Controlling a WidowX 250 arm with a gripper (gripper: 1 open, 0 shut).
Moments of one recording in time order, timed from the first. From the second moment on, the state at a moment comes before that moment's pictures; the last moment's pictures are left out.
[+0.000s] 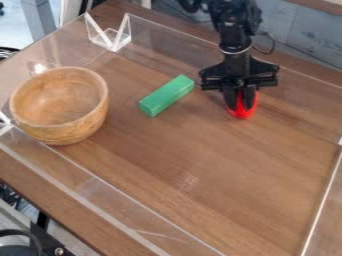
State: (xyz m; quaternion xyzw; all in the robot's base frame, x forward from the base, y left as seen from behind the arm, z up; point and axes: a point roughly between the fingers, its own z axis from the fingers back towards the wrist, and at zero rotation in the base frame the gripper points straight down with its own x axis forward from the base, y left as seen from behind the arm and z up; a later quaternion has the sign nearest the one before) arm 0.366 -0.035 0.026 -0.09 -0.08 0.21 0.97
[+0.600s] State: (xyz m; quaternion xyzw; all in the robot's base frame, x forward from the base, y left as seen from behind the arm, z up) arm 0.365 -0.033 0.028 -0.06 -0.05 0.17 0.98
